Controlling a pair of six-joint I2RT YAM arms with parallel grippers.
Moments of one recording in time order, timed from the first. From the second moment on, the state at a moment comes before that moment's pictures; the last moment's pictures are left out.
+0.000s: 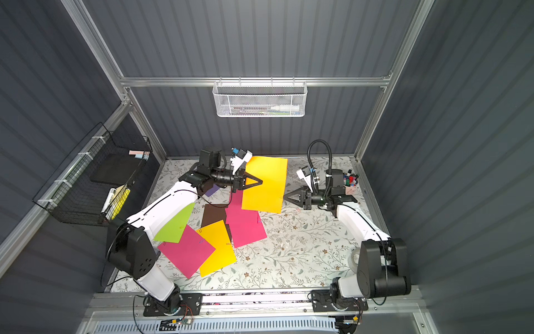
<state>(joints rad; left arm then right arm) -0.41 1.68 1.47 -0.23 1.10 -0.05 0.07 1.42 0.93 -0.16 -1.36 0.03</state>
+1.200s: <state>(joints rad) 0.04 2.06 1.51 0.02 0.50 -0.29 0.03 1.82 1.03 -0.44 -0.61 0.23</state>
